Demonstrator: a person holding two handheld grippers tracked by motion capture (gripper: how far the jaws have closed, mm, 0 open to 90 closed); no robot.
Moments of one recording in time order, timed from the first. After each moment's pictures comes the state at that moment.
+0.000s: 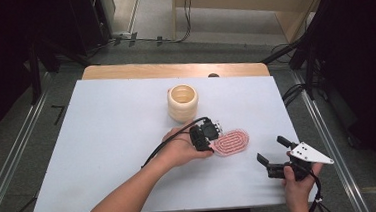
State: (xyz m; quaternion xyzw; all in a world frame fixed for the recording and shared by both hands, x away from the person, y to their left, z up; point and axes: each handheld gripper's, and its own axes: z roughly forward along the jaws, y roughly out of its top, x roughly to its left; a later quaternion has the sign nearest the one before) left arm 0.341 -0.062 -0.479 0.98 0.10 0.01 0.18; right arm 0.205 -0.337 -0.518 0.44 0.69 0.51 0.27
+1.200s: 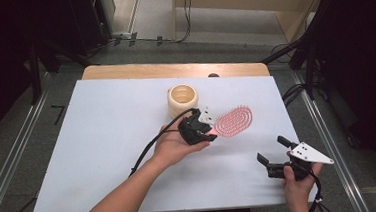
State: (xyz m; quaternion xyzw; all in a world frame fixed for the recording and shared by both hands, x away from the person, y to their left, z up) left arm 0.341 -0.029 -0.446 0.92 0.13 0.07 0.36; right arm 0.205 -0.337 -0.518 0.44 0.69 0.50 0.27
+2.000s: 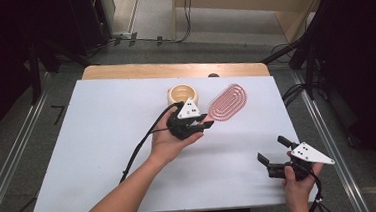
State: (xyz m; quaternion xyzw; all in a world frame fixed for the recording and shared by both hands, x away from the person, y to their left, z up) left arm 0.345 0.000 -0.432 0.85 0.16 0.11 0.48; right arm 0.205 -0.339 -0.518 0.44 0.69 0.51 0.28
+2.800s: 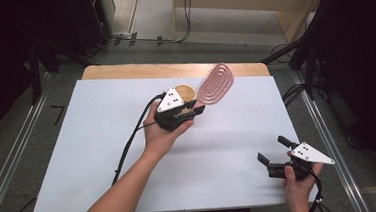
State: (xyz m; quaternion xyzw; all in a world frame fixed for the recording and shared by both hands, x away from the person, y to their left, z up) left arm 0.357 0.029 -0.414 0.79 0.19 0.14 0.57; right arm 0.205 -0.339 -0.518 0.44 0.69 0.51 0.28
